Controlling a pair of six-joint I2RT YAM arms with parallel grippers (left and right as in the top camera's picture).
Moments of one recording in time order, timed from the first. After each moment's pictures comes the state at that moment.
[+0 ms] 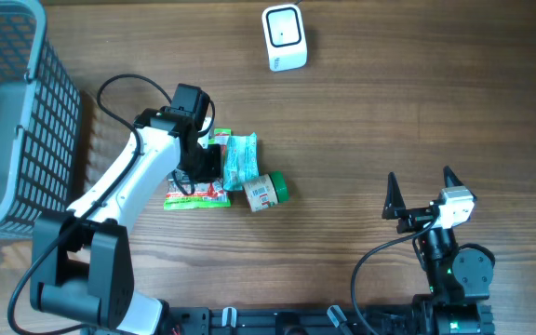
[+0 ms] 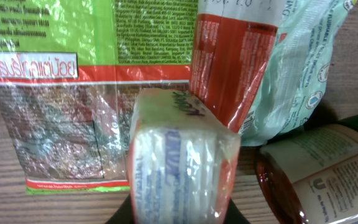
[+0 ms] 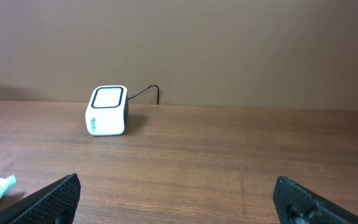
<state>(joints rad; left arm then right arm) -0.26 1.68 1.12 -0.93 0.12 -0.29 0.02 0.02 0.01 0.00 -0.10 0.01</state>
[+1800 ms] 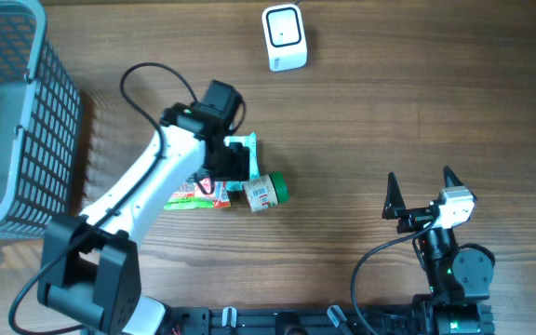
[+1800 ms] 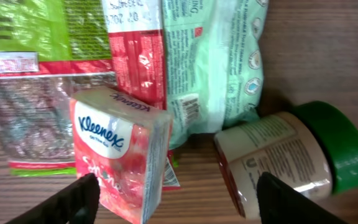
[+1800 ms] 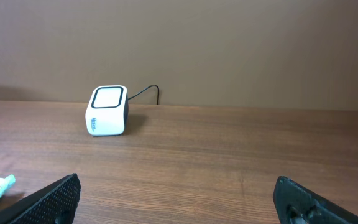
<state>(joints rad) -0.42 1.68 1.22 -1.01 0.02 -0.40 0.02 0.02 0.01 0.00 -0.10 0.01</state>
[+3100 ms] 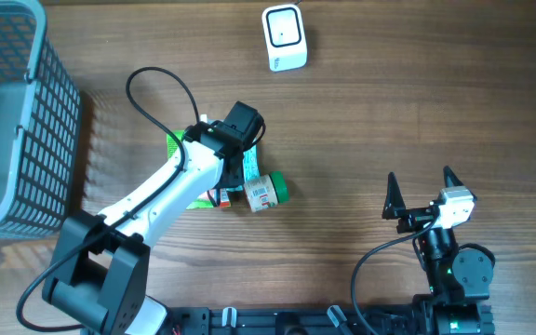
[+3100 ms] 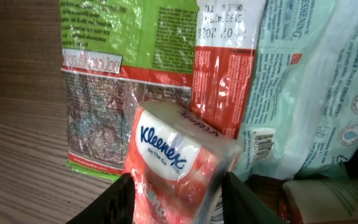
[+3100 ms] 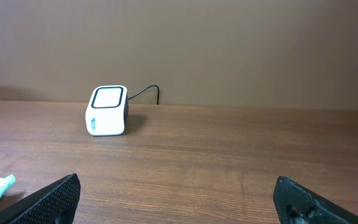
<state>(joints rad) -0.52 1.68 1.12 -0.93 -0.31 -0.61 0.02 0.02 0.01 0.00 -0.10 0.01</state>
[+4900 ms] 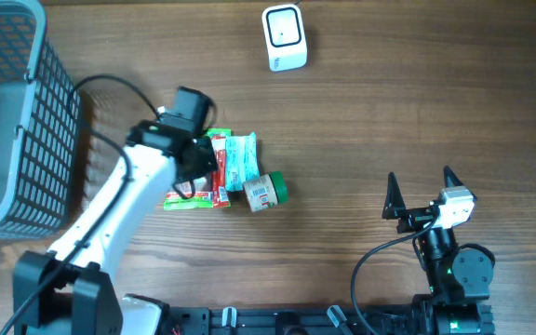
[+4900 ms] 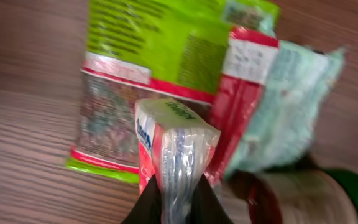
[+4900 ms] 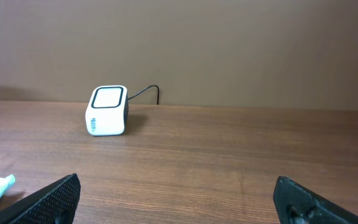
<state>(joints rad) -0.27 1.53 1.09 -0.91 -0.04 -0.54 0.02 0.02 0.01 0.00 -0.10 0.01</state>
